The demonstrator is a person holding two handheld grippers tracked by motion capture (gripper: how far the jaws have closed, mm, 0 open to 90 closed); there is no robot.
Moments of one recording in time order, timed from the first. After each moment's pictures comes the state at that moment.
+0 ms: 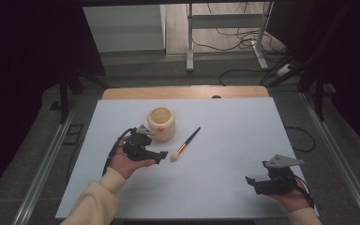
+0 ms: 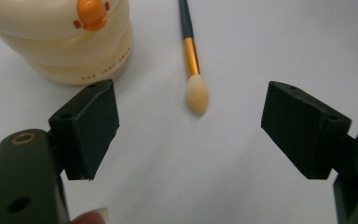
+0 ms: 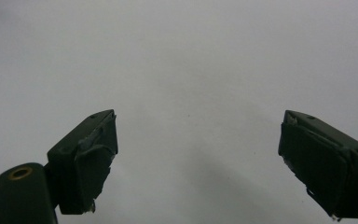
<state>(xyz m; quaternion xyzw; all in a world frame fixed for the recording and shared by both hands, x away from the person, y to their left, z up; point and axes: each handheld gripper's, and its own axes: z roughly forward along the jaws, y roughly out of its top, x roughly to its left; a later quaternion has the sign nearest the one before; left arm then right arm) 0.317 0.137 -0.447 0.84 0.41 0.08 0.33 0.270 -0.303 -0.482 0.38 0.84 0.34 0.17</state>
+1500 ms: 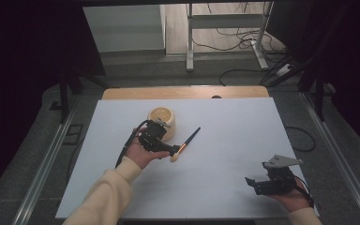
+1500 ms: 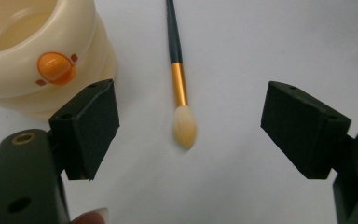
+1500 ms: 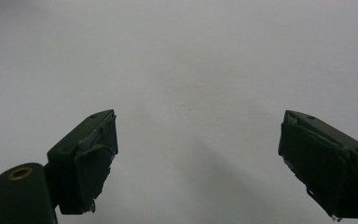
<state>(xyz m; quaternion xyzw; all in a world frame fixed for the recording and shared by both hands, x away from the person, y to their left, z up) 0.344 0.094 -0.437 0.86 0.42 0.07 0.30 0.271 -0.303 -0.485 0.38 0.84 0.34 0.16</state>
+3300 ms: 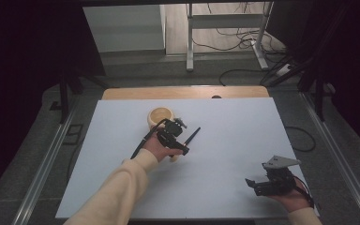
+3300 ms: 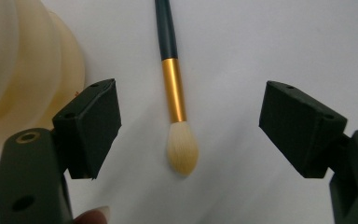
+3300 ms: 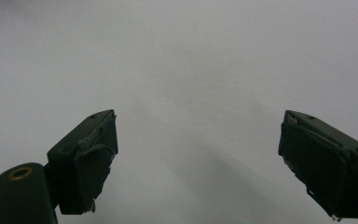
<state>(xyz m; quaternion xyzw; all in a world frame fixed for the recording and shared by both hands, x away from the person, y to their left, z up) 0.381 0.052 -0.465 0.89 0.41 0.04 0.21 0.271 -0.303 -0.488 0.38 0.85 0.32 0.16</state>
